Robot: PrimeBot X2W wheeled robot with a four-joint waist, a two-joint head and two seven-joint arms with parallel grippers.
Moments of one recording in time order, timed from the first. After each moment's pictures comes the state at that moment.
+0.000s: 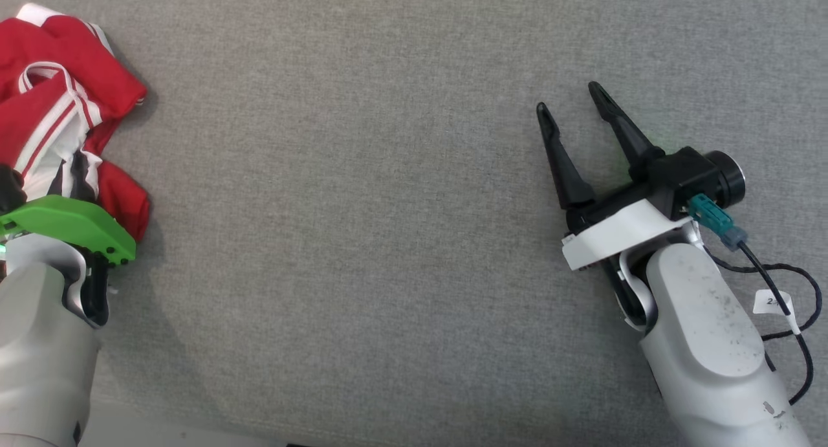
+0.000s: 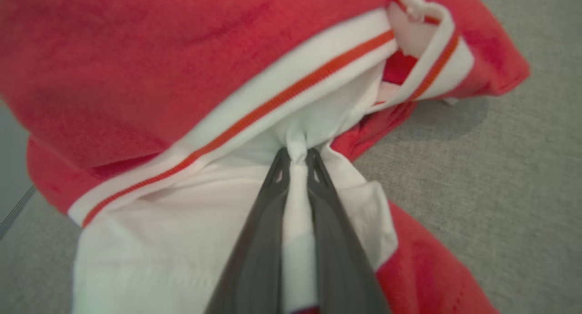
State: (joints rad) left arm -0.81 0.36 -0.36 1.09 -0.76 -0.13 -0.25; right arm -0.52 -0.04 0.16 0.31 0.09 0.13 -0.27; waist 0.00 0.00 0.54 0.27
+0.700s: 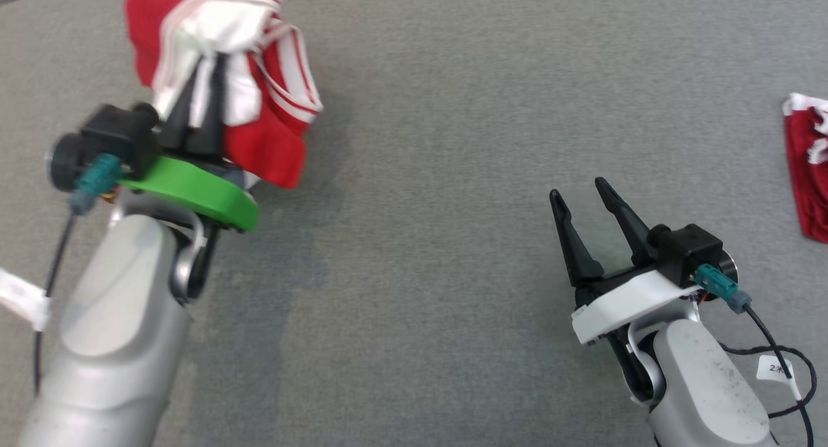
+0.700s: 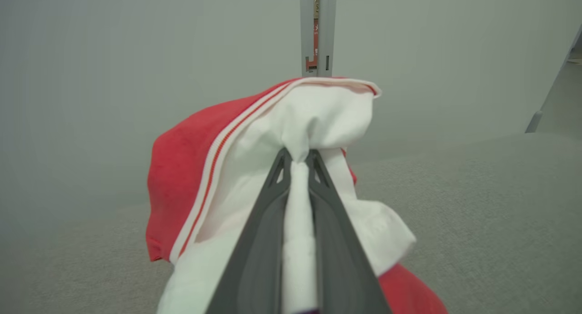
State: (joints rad) left arm -0.70 0.30 -0.39 0.47 -0.47 -0.13 -0.26; right arm -0.34 -0.05 0.16 0.31 0.23 0.13 -0.26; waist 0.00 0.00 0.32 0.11
